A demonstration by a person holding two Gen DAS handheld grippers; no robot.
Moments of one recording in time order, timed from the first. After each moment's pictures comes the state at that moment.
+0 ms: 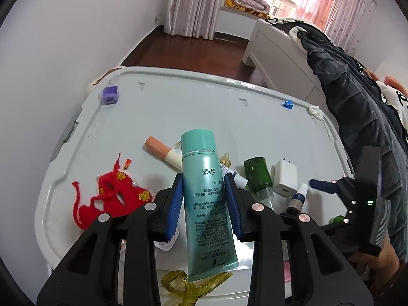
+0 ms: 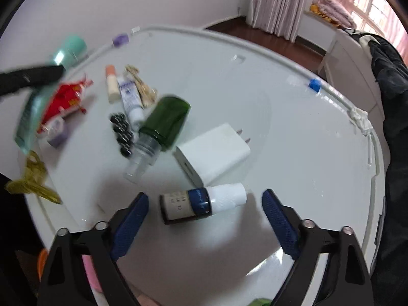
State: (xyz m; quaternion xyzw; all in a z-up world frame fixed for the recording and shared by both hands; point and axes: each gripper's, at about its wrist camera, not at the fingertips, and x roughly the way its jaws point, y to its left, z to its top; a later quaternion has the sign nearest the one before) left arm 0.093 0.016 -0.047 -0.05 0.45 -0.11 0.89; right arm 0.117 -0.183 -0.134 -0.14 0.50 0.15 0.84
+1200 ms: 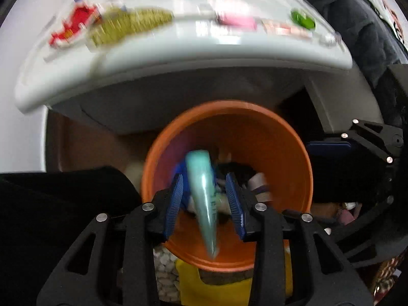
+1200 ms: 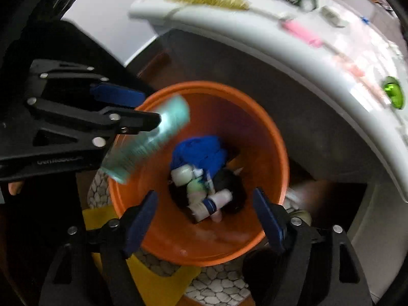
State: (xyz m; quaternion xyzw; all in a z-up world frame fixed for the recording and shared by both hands) left arm -0.127 -0.004 -0.127 0.07 0.59 -0.18 0.78; right arm -0.142 -0.127 -0.155 -0.11 0.60 0.24 0.75
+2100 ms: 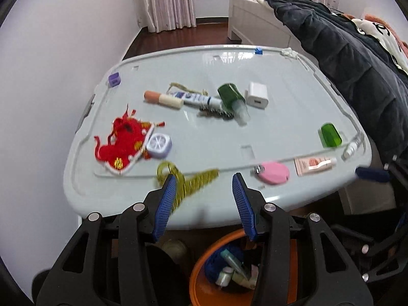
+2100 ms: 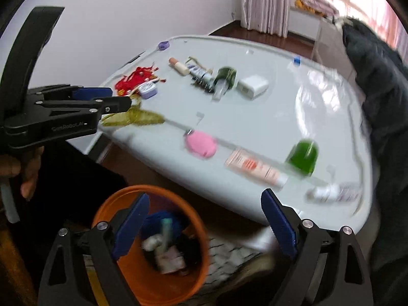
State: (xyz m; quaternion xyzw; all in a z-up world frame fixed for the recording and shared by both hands) left arm -0.025 -0.015 -0.043 0.07 0.46 -0.11 0.88; right arm -0.075 -0.175 -0.068 -0.08 0.49 0.15 0.86
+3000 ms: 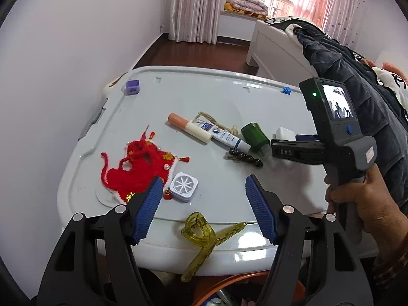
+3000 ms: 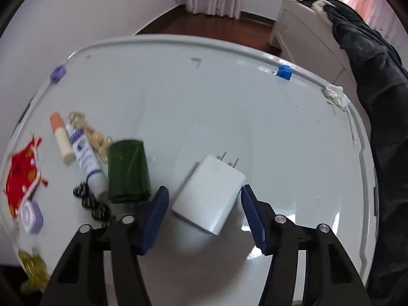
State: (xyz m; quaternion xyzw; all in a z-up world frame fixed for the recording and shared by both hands) left arm 0.020 0.029 -0.042 -0.03 0.43 -0.09 0.90; right arm 0.164 -0.157 -0.130 -0.06 0.53 -0.01 0.85
